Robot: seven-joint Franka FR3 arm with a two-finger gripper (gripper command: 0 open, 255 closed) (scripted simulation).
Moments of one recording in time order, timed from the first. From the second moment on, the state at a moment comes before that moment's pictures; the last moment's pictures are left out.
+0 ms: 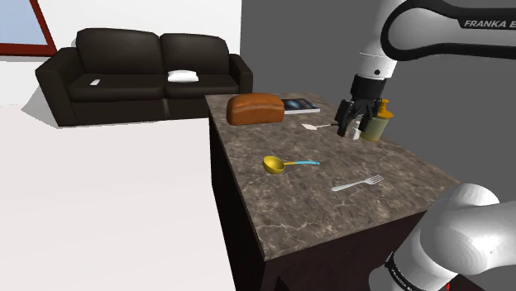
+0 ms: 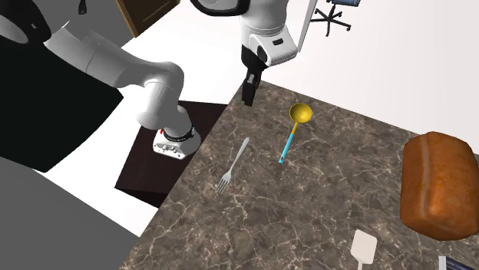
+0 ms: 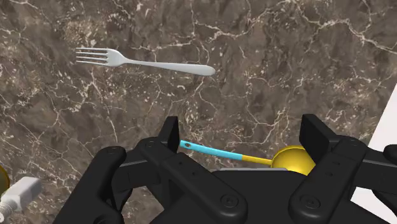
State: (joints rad) arm -0.01 -0.79 -0.05 -2.42 -0.03 1.60 0.14
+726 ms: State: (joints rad) arm 0.04 -0.99 -0.28 -2.71 -0.25 1.71 -0.39
